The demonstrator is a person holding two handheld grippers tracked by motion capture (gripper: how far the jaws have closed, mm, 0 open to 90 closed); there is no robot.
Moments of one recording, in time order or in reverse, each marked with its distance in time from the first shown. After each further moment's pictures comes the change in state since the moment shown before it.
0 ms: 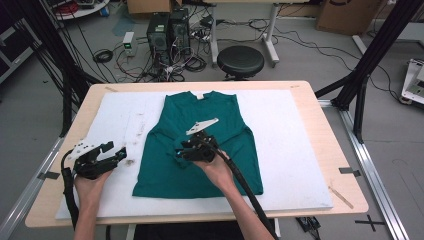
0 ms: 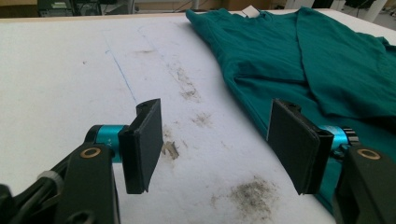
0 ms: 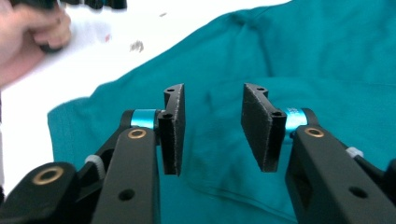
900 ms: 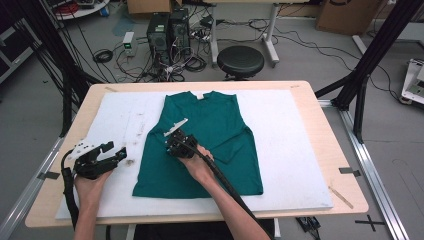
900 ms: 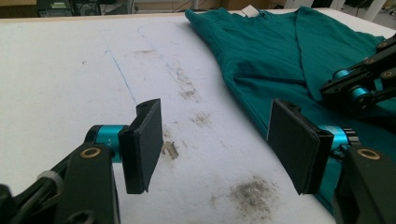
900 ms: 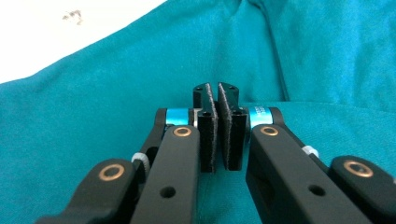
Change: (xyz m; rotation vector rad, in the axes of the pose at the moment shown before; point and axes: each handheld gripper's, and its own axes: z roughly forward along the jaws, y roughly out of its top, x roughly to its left) left arm 0.000 0.000 0.000 0.003 -0.003 0.004; right arm 0.003 0.019 0.074 0.162 -0.124 -0.087
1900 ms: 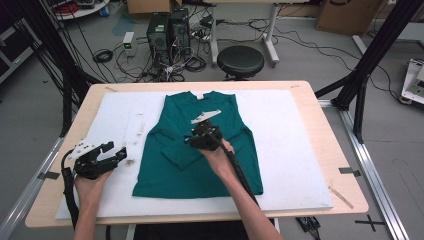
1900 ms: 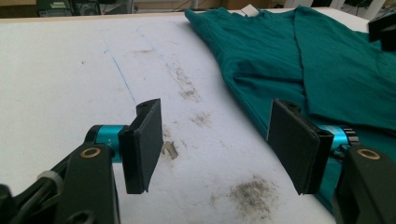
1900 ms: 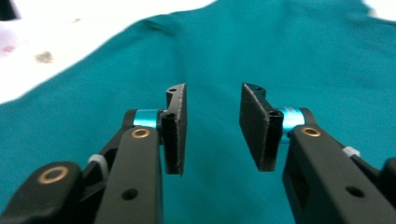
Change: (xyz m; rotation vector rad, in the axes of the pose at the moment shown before) left arm 0.000 0.000 0.000 0.001 0.000 0.003; right arm -0.044 -0.025 -0.066 -0.143 -0.085 0.133
